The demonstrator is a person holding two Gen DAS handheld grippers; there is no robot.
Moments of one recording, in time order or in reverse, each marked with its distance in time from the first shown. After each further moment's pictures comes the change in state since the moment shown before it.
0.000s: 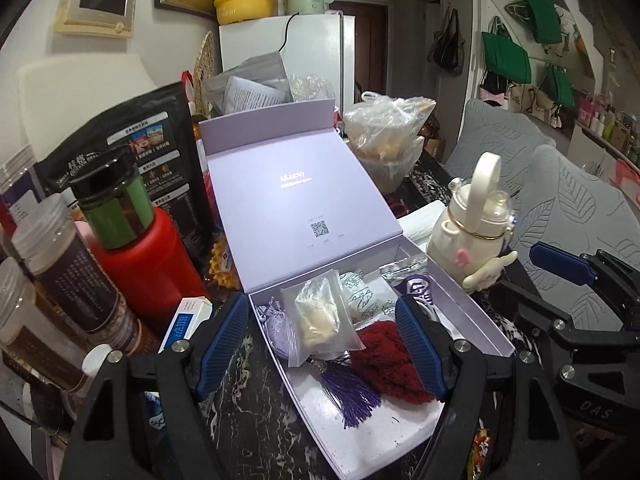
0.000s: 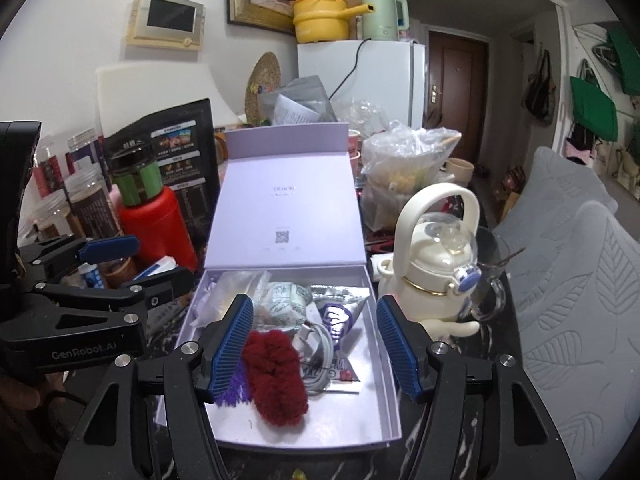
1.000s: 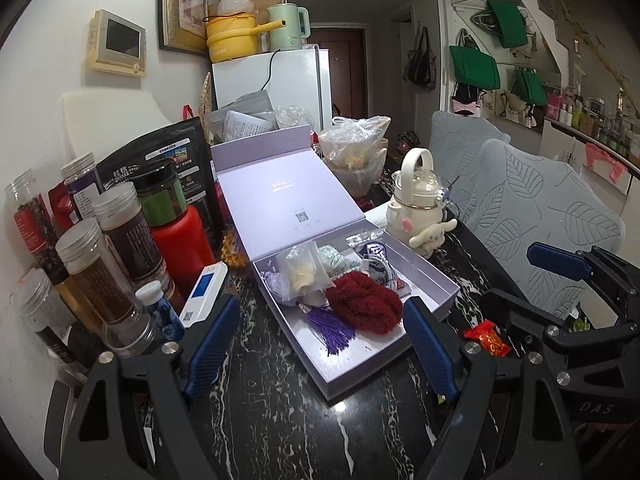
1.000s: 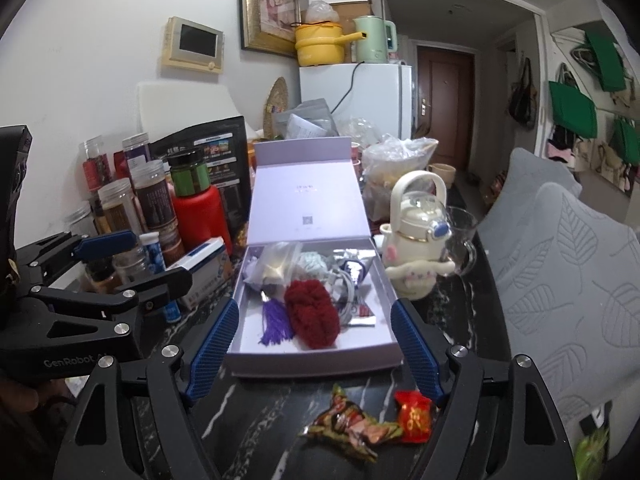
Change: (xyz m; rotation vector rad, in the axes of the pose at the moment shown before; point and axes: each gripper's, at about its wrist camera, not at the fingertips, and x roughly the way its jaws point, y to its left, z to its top) left arm -0.113 -0.020 -0.066 0.068 -0.106 -0.020; right arm -0.108 0.039 -0.058 0.033 -0.054 -0.022
